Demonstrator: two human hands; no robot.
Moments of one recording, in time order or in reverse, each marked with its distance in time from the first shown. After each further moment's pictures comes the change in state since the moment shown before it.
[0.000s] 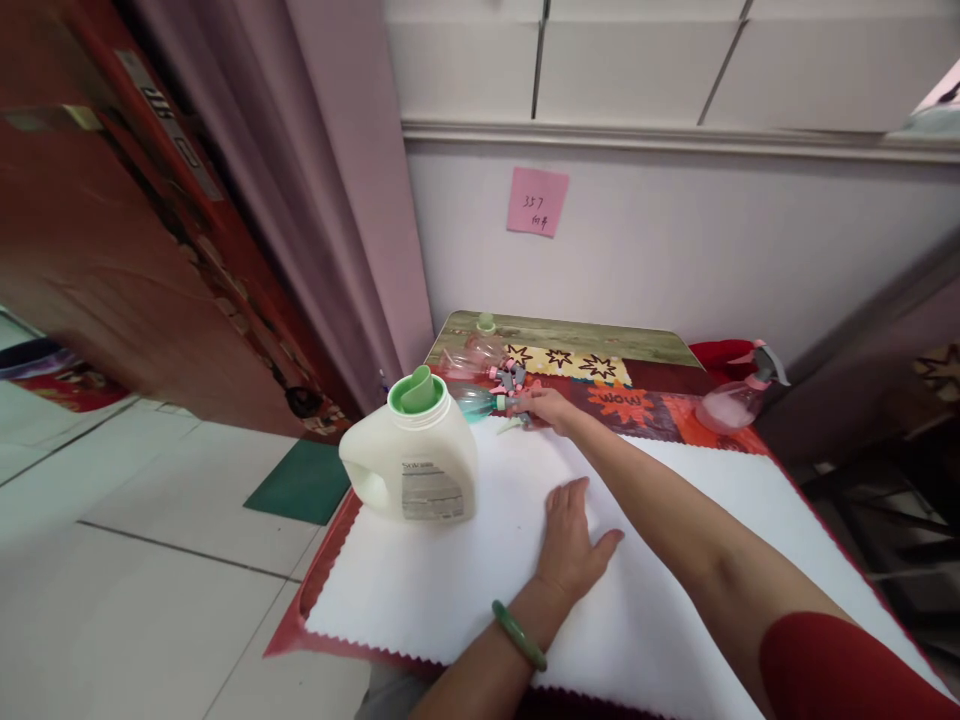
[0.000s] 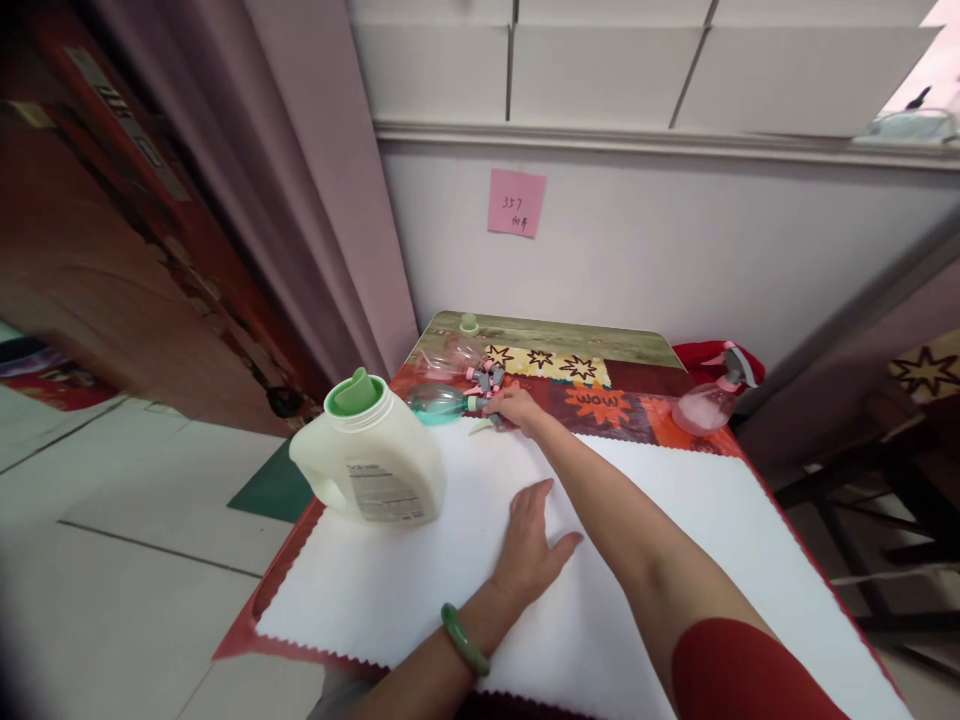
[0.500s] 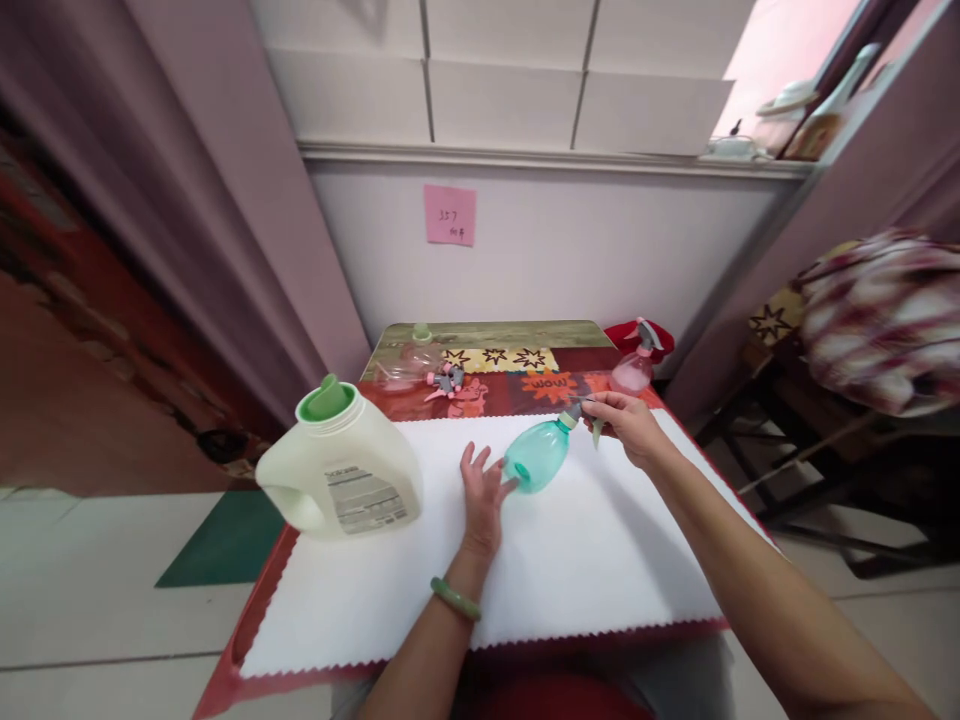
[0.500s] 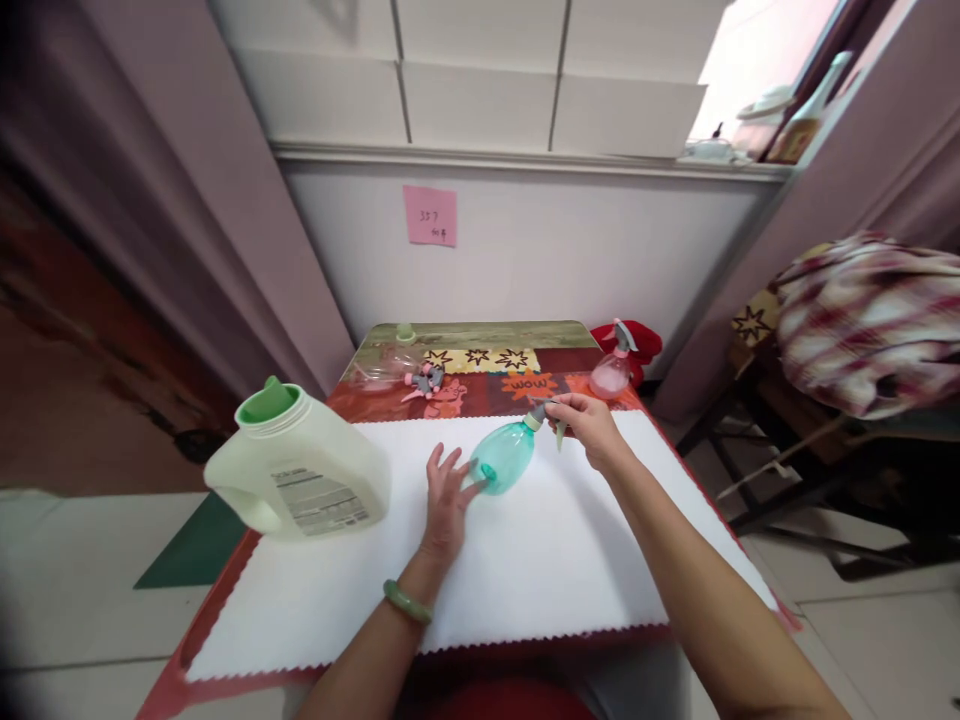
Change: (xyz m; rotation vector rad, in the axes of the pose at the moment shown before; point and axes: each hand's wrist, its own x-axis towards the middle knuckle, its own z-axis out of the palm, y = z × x) left_hand 0.019 -0.005 -0.017 -0.816 0.202 -0.283; right_hand -0.172 0.038 -0.172 0.443 0.339 -0.010
